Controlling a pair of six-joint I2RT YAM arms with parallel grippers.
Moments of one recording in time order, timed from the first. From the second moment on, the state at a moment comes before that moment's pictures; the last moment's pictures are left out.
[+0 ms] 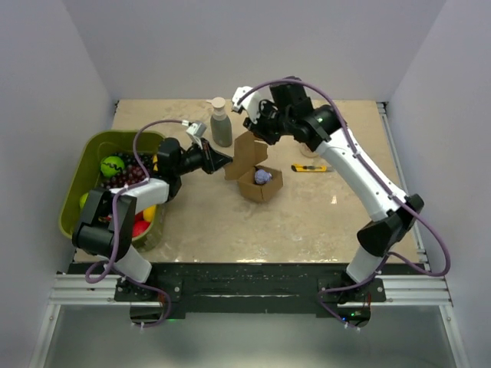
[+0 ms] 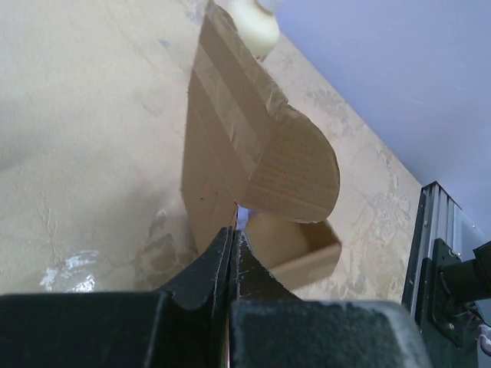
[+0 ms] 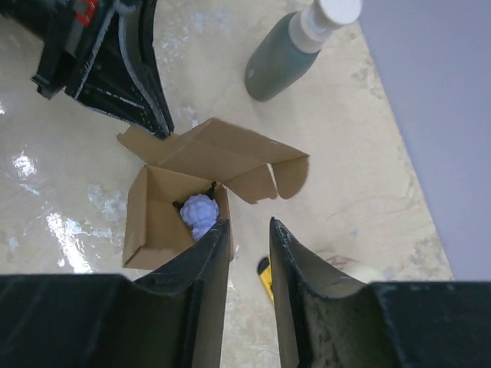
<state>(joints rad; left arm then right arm) -0.27 1.61 0.77 0.68 0.74 -0.44 0.64 1.71 1.98 -0.90 -0.13 -0.54</state>
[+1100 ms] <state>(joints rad) -0.25 1.57 0.72 0.74 0.71 -0.55 0.64 1.94 1.61 -0.84 -0.19 -0.49</state>
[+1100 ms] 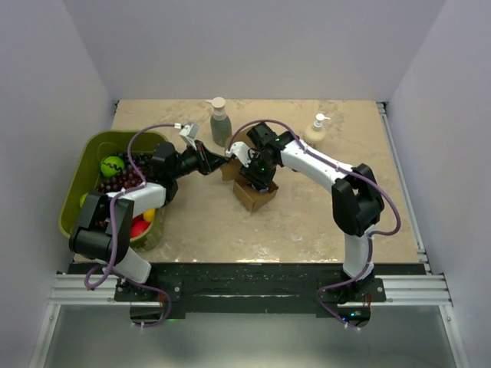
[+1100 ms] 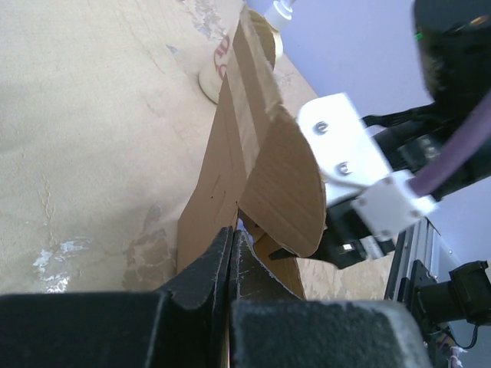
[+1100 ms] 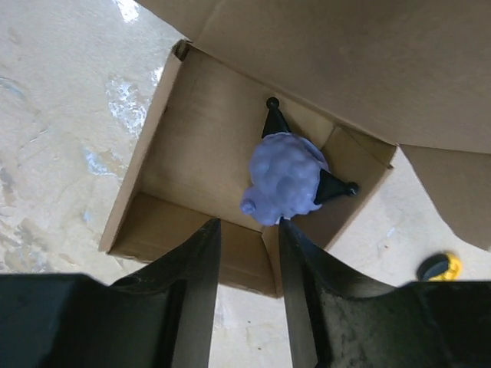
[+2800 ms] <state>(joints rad) -0.18 1.61 0.80 0.53 0.73 -0.38 0.40 1.56 1.16 -0.68 -0.01 -0.45</state>
